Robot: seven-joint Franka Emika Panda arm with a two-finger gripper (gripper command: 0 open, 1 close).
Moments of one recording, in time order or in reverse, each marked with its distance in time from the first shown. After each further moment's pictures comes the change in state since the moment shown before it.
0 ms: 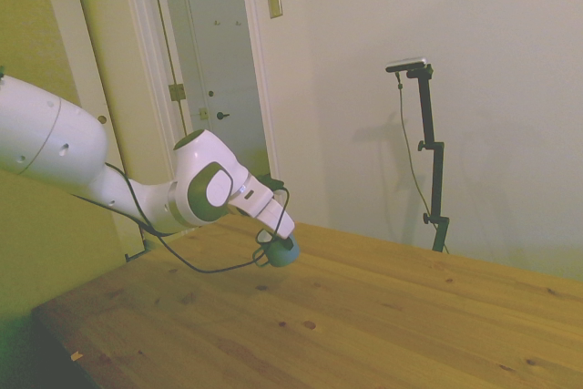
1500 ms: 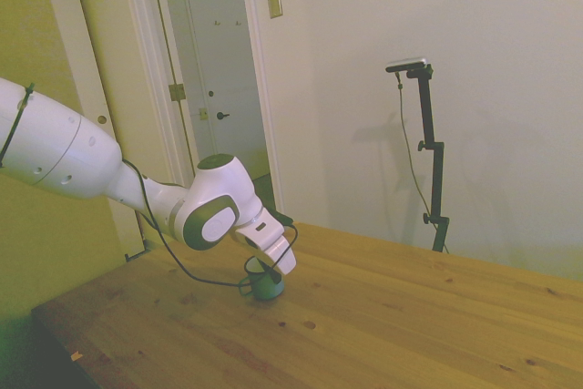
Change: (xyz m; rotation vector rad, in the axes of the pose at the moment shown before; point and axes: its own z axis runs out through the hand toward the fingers) arm 0.002 0.036 0.028 -0.096 -0.157 -0.025
